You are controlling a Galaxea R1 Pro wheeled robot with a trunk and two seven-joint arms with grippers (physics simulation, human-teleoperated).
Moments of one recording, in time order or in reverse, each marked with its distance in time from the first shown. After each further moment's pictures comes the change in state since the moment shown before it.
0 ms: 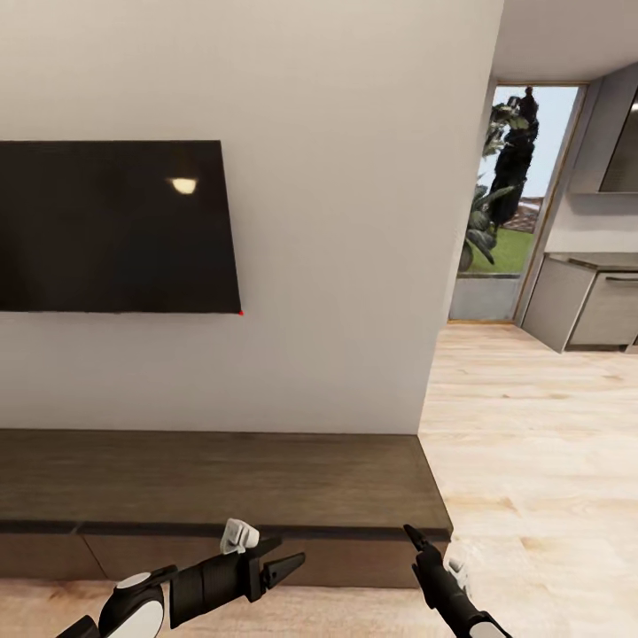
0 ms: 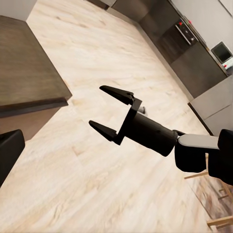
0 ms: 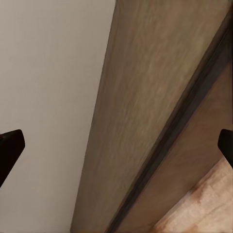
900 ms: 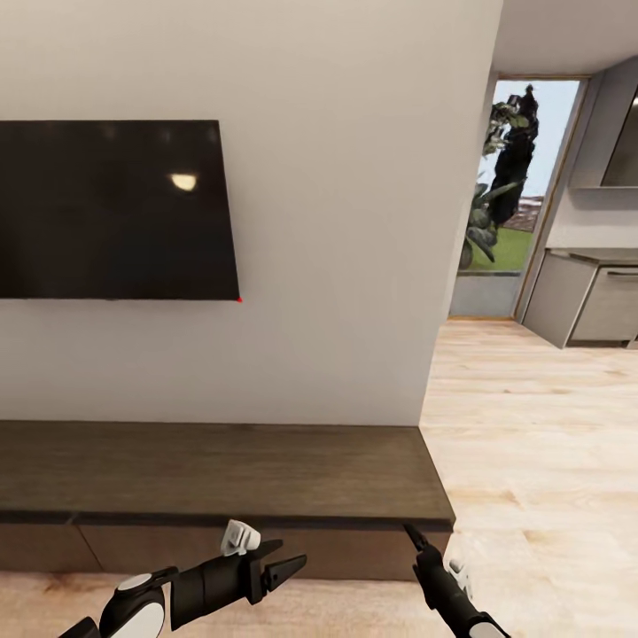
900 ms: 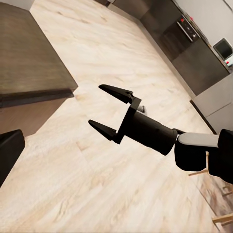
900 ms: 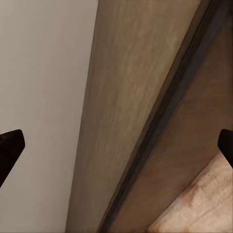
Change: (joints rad) left arm 0.000 -0.001 -0.008 0.000 -0.005 -0.005 0.001; right arm 0.000 0.002 -0.005 0.002 -0.003 -0.005 -0.007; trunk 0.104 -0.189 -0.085
